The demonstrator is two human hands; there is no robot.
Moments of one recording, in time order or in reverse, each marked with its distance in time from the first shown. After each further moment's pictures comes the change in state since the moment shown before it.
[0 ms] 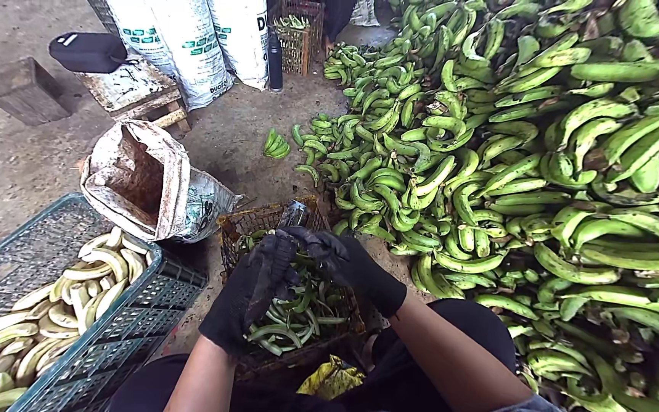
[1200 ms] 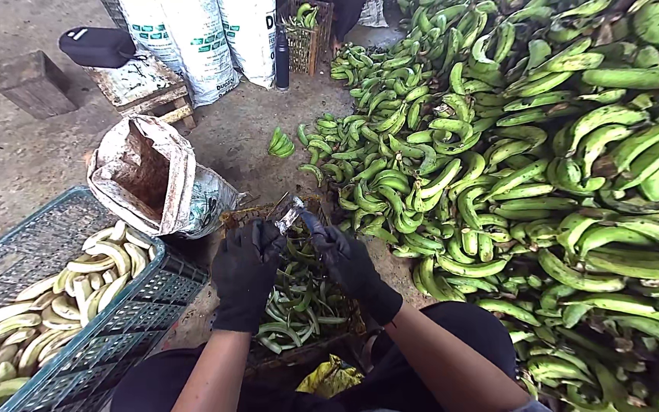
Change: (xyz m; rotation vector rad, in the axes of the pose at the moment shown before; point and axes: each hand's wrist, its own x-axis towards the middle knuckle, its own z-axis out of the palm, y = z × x) left_hand 0.015 -0.014 0.001 1.258 0.745 0.249; right_hand -0.003 -0.007 0.018 0.013 0.193 0.187
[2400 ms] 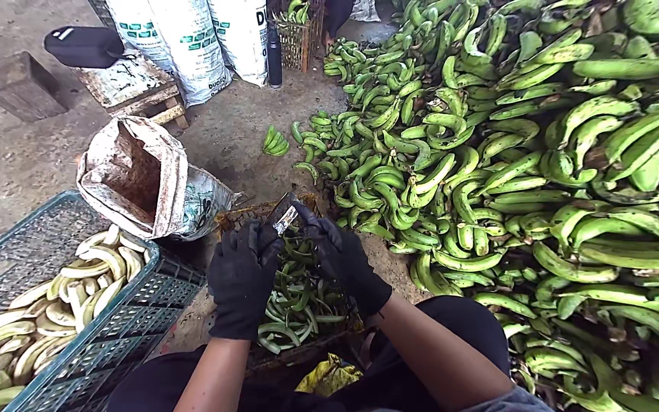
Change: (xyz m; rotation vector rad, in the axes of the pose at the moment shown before) left_hand -0.007 0.006 -0.003 -0.010 0.064 0.045; right_hand 0.008 -0.003 0.004 -0.109 0.067 -0.052
